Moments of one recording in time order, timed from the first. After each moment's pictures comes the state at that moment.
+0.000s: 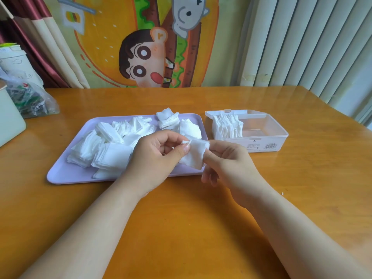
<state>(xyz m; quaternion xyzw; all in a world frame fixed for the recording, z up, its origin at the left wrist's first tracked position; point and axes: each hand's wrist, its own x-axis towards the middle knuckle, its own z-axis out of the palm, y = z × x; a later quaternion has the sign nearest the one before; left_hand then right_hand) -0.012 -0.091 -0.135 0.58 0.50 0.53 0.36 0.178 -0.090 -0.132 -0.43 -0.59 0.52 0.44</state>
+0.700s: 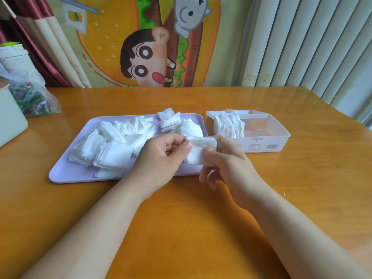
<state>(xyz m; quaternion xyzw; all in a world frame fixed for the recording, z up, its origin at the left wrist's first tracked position) -0.010 -0.092 -0.138 0.59 0.52 0.49 0.38 0.176 -0.089 -0.133 -0.43 -0.56 0.57 0.43</state>
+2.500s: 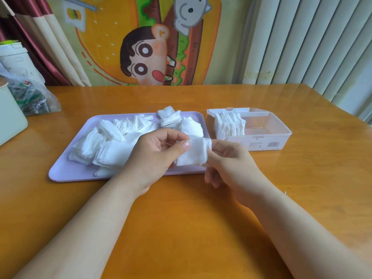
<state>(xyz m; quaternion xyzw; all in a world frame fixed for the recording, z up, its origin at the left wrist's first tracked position) -0.019 -0.088 -0.136 0.55 0.49 0.52 0.43 0.178 -0.089 -0.133 -0.43 -0.59 0.54 0.43</state>
